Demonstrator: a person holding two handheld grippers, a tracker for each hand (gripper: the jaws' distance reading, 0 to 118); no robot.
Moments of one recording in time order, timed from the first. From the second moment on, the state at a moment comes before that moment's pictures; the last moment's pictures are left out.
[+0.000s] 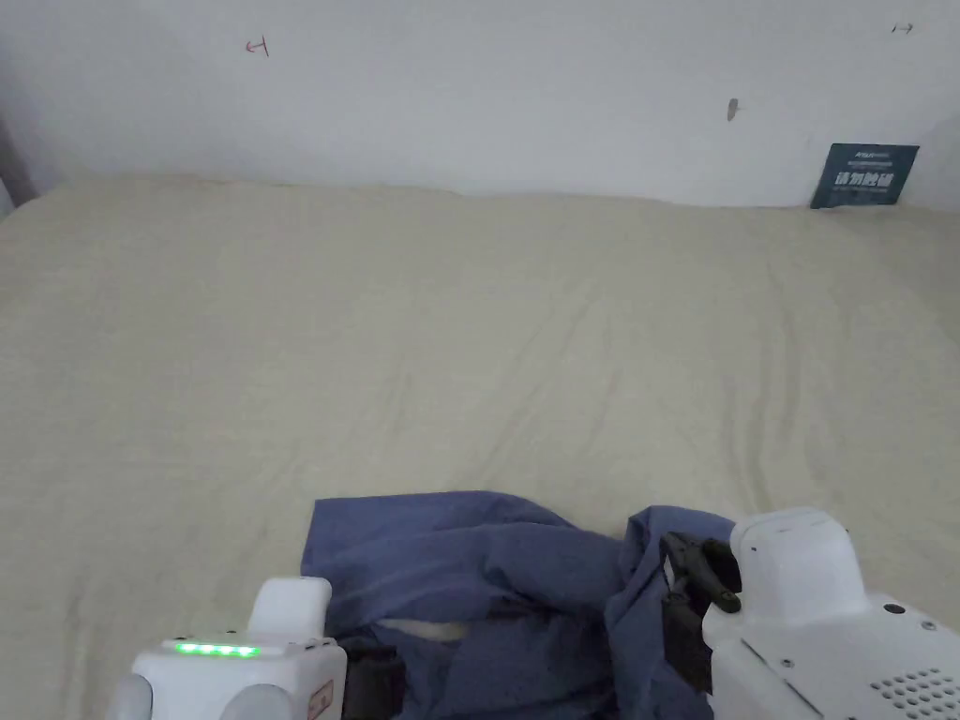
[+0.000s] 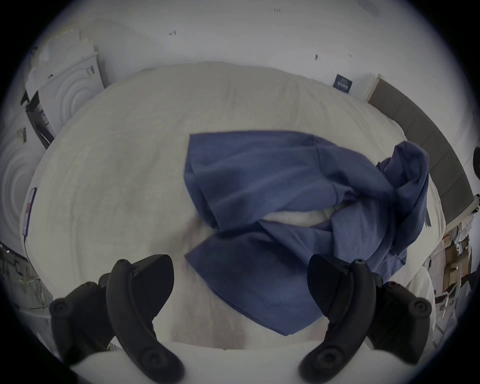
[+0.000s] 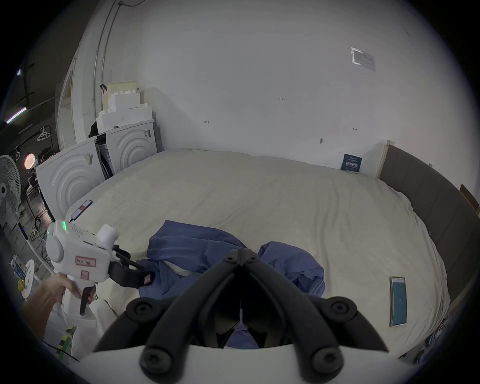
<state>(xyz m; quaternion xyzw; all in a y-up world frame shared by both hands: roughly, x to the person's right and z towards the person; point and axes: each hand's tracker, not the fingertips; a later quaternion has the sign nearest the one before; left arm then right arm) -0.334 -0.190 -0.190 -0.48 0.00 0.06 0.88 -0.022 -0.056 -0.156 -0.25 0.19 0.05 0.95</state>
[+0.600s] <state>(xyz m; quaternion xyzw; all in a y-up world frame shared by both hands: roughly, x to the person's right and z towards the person) -0.316 -0.203 -0.182 -0.47 0.03 0.03 0.88 -0.014 -0.055 -0.141 -0.25 0.19 0.04 0.95</state>
